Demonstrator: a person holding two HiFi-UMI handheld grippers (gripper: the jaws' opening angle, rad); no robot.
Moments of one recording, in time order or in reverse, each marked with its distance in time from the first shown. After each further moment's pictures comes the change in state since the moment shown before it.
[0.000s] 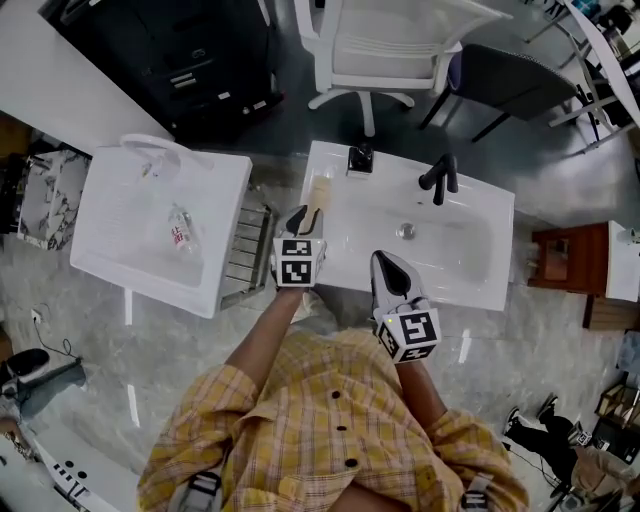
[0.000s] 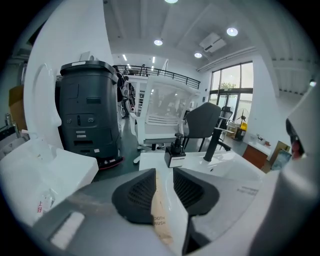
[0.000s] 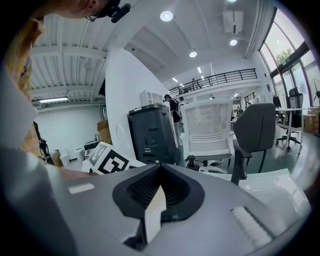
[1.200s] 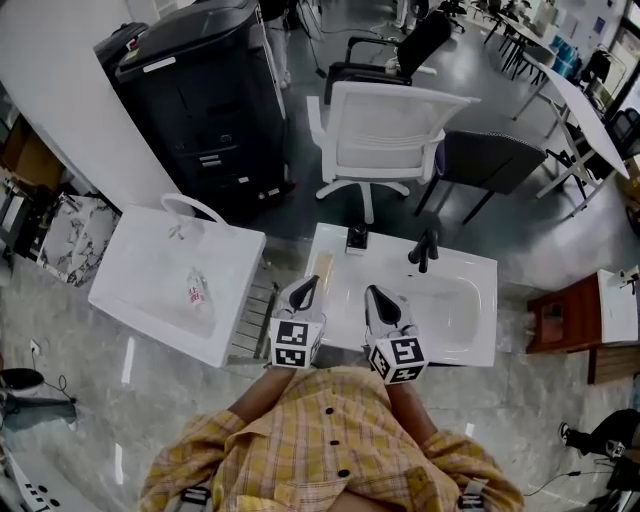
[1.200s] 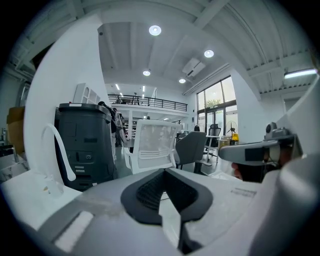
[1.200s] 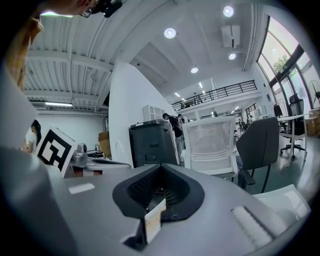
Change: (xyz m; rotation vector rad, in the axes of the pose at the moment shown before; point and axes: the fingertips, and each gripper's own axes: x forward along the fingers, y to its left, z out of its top) left arm -0.116 -0.049 0.095 0.131 -0.318 -0.036; right arm 0.004 -0.004 0.061 -0.029 -0.171 0.022
